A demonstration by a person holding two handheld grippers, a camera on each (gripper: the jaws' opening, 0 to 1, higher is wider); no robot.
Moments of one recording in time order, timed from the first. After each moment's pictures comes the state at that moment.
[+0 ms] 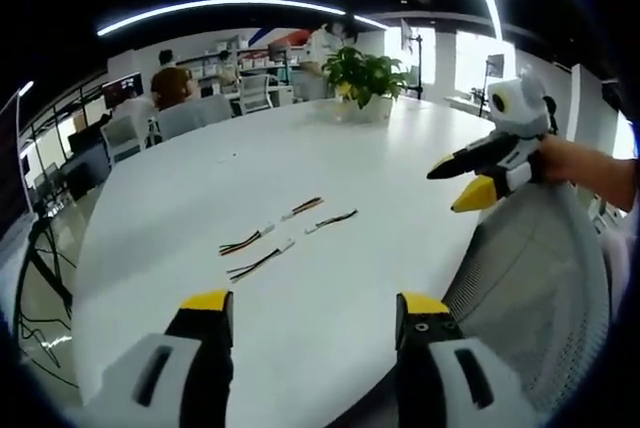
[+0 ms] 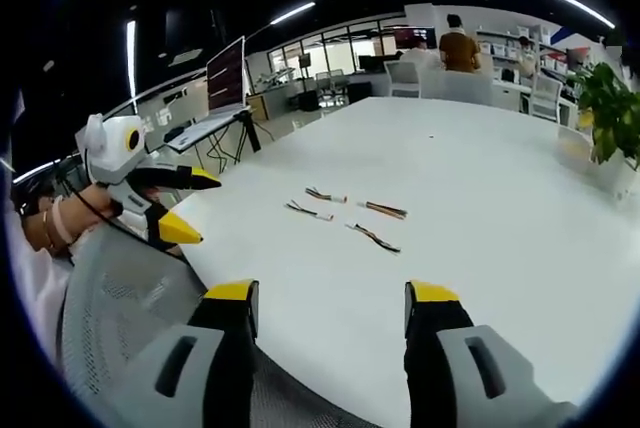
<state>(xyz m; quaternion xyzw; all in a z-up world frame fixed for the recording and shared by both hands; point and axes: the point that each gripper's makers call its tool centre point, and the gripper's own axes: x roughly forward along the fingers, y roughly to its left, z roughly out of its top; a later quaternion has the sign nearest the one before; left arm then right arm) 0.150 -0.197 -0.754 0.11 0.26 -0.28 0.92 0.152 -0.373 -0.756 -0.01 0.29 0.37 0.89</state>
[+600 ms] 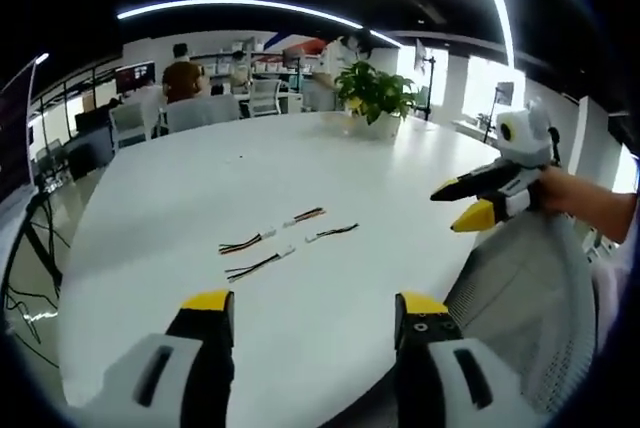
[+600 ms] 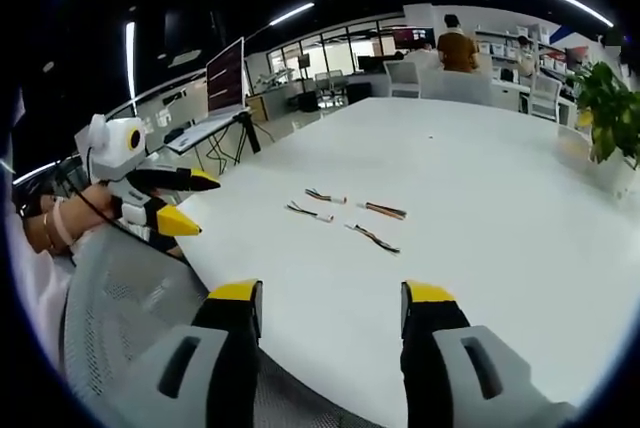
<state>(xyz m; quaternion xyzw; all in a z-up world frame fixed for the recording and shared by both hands) 0.151 -0.194 -0.749 0.05 0.26 -0.28 0.93 0.151 -0.374 -0.754 -0.01 0.29 0.37 0.89</state>
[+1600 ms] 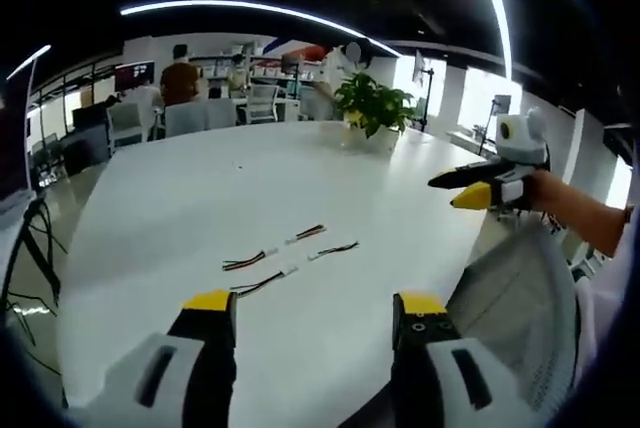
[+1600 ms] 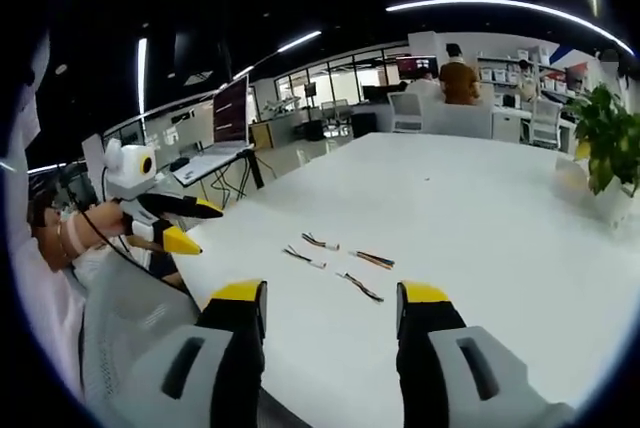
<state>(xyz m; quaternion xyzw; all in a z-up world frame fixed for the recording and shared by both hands) 0.168 -0.187 -0.722 0.02 0.25 -0.29 0.93 0.182 -0.388 -0.702 0.00 0.22 0.38 0.90</state>
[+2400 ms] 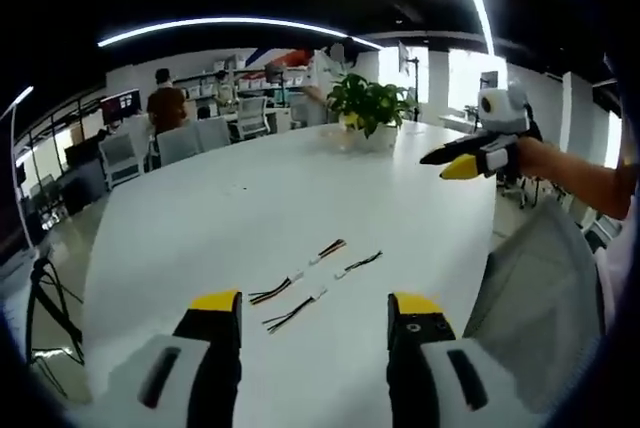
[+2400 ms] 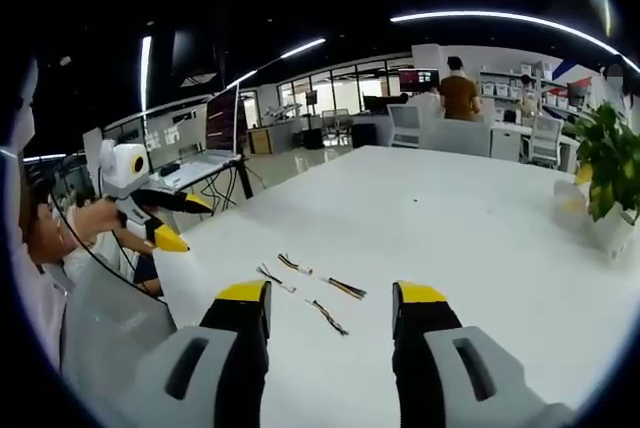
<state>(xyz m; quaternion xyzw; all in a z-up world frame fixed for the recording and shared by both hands) 0.208 -0.181 -0.712 0.10 0.22 -0.30 0.92 0.234 -0.394 -0.691 -0.01 0.19 0.38 0.90</state>
